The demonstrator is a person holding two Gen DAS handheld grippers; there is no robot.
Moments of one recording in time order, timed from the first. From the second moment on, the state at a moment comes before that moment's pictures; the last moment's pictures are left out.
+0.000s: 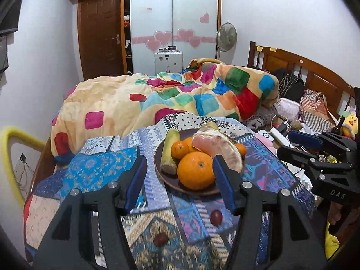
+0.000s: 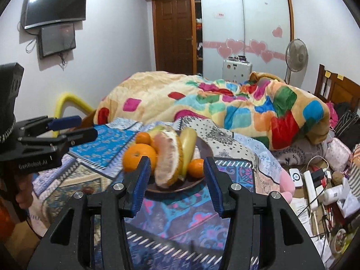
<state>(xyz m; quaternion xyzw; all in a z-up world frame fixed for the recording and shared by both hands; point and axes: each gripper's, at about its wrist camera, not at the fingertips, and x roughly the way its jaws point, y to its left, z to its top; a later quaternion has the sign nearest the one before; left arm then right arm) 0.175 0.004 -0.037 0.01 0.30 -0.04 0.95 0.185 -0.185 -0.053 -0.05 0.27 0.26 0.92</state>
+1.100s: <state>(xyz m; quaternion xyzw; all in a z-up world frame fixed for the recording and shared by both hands) 0.144 0.046 -0.151 -0.03 0.42 -0.03 0.91 0.176 -0.116 -0.149 -0.09 0.39 0.33 0.86</state>
